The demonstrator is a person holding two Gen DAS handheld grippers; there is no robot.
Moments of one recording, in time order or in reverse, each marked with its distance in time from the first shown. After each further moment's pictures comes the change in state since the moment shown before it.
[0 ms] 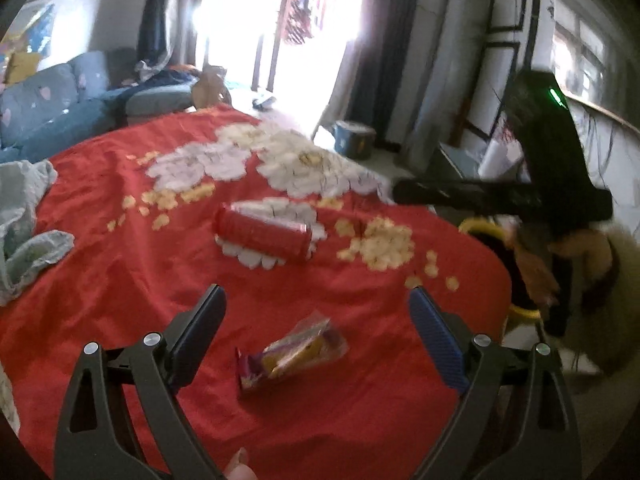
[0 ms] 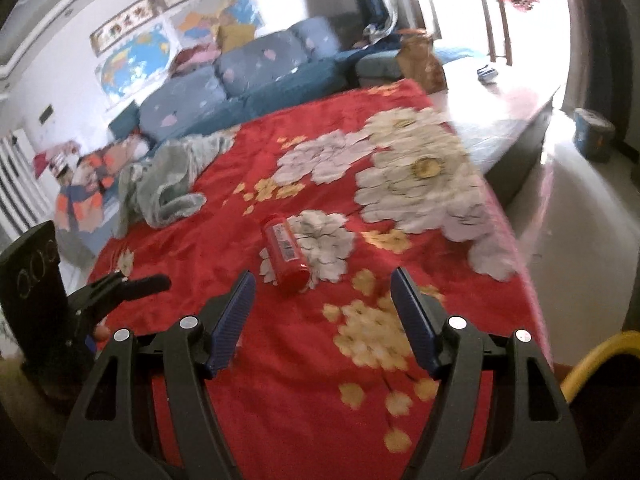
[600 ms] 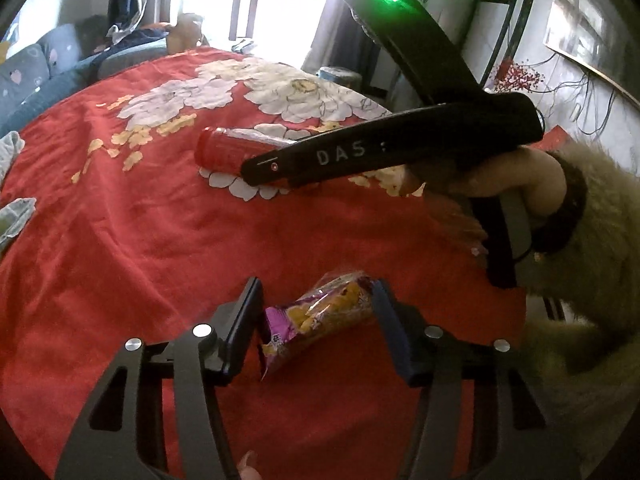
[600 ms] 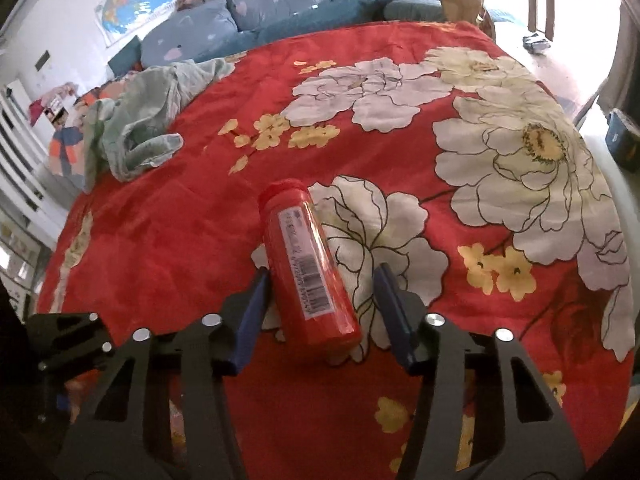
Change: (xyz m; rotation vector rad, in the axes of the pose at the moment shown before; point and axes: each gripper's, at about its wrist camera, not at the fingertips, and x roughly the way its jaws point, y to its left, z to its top) left arm 0.040 0.016 -0.020 0.032 0.188 -0.064; right arm 0.124 0.027 0.014 -0.089 0.206 -0.009
